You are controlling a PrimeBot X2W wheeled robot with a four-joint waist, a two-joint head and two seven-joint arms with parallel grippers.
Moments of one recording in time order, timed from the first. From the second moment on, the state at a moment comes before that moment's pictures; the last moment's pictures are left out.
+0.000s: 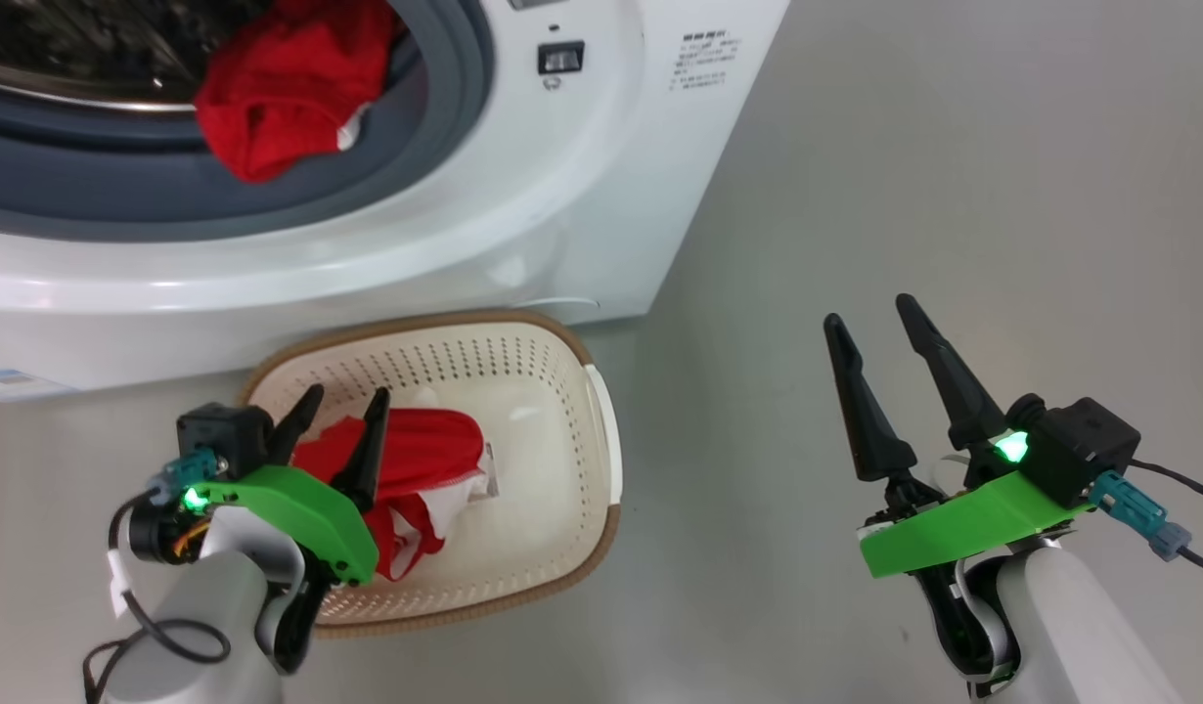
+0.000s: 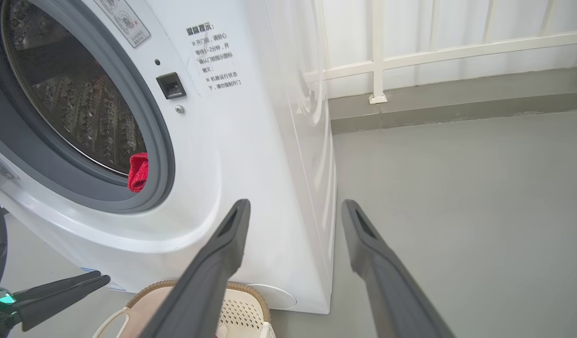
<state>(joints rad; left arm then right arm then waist) -0.67 0.20 -0.47 0.92 -0.63 -0.13 -0.25 -0.27 -0.05 0.16 0.19 0.40 0.12 -0.26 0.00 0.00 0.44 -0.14</state>
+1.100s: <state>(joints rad) -0.24 0.10 -0.05 0.32 -0.30 -0.13 -0.25 -0.10 -0.05 0.03 0.16 0.29 0.12 -0.26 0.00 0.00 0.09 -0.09</state>
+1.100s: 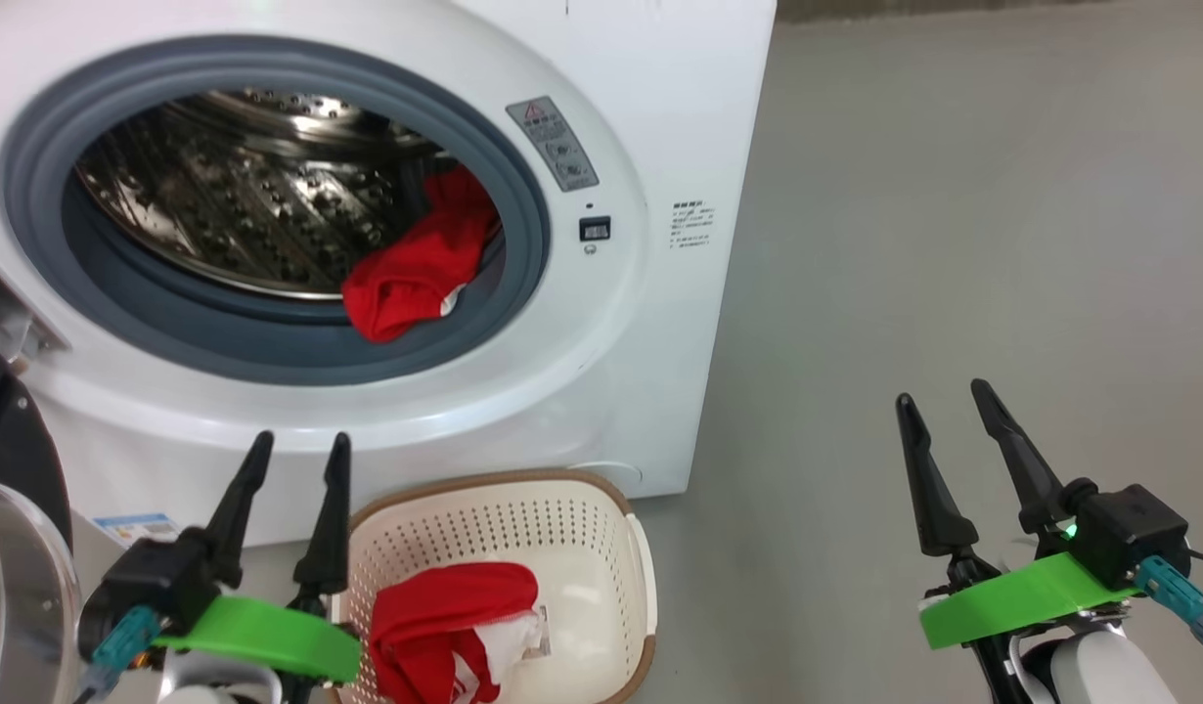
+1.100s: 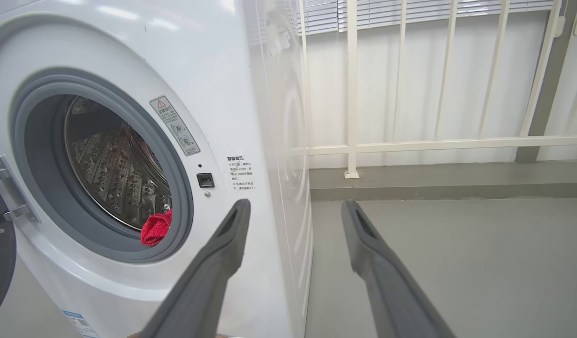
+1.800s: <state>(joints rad) -0.05 0.08 0.06 0.23 -0.26 -0.12 -0.25 0.00 -0.05 -0.03 0.13 0.27 0.12 -0.26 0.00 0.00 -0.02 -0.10</state>
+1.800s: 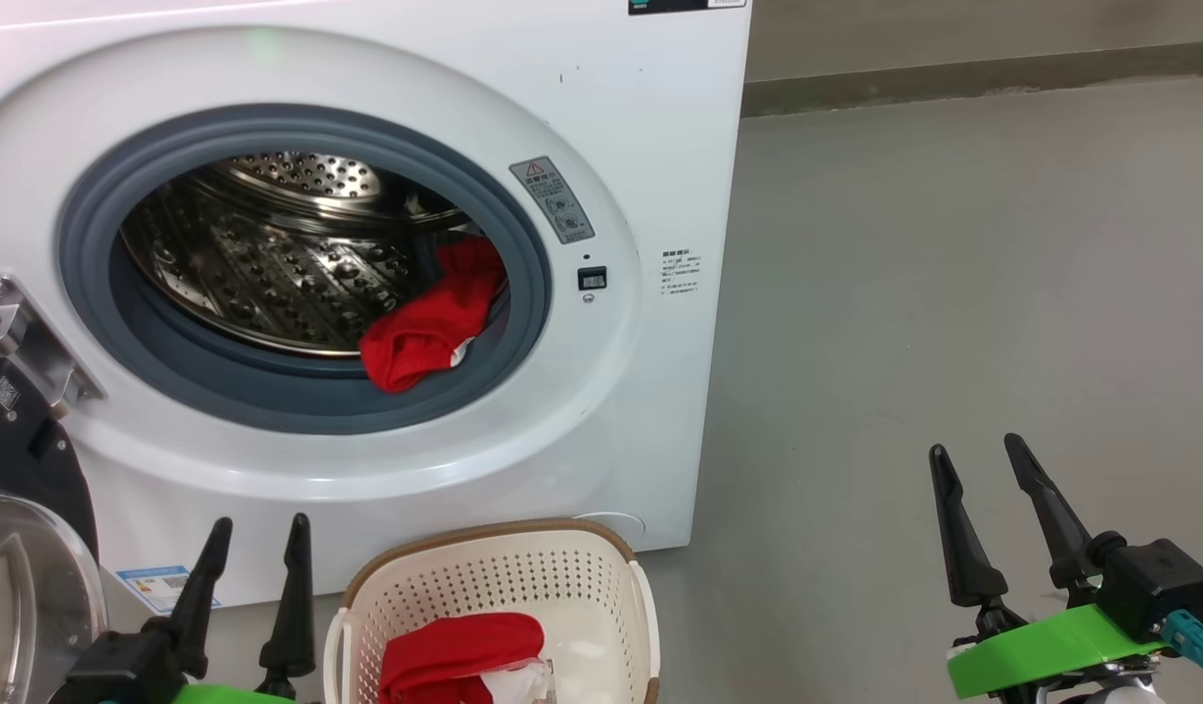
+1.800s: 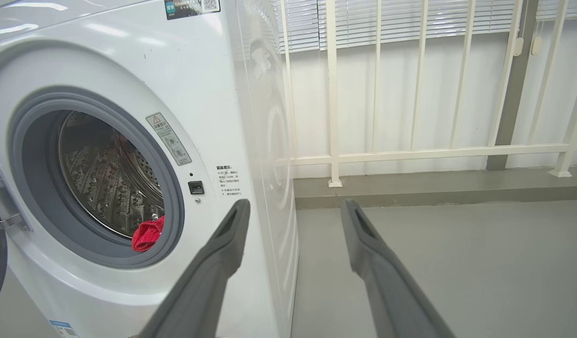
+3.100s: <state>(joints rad) -0.06 0.06 0.08 0.24 -0.25 -0.13 -0.25 0.00 -0.04 -0.02 0.14 0.25 0.12 -0.26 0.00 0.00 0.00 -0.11</state>
